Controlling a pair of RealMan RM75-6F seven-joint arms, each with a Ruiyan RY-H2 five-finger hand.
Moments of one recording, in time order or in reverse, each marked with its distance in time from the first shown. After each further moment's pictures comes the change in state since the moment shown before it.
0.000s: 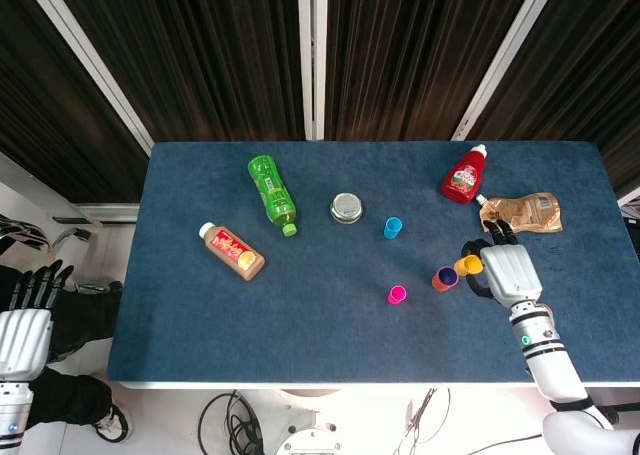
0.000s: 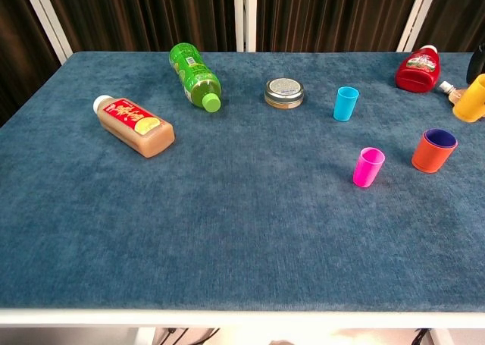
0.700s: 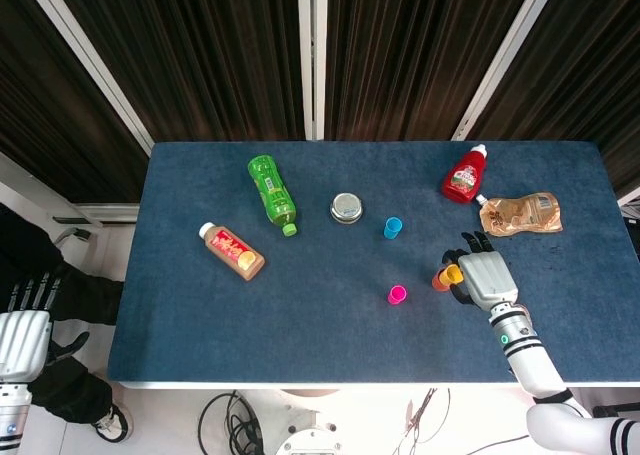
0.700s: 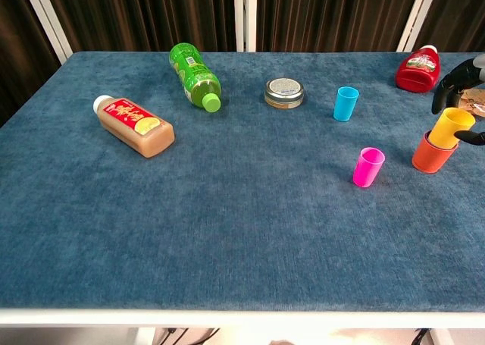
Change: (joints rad) left arm 0.004 -0.004 0.004 0.010 0.000 0.000 -0.002; right arm 0.070 -0.053 -0.040 0.030 0.079 -0.066 -0.055
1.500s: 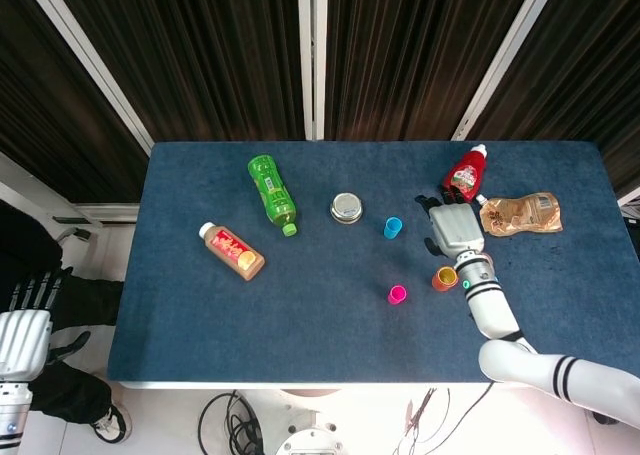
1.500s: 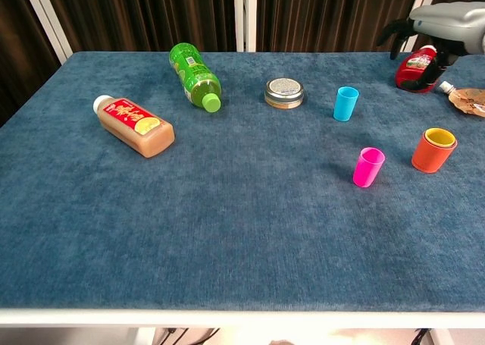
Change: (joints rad) left arm -0.004 -0.004 -0.001 0.017 0.001 -0.005 -0.026; right arm 0.280 -0.154 0.128 0.211 0.327 -0.084 -0.159
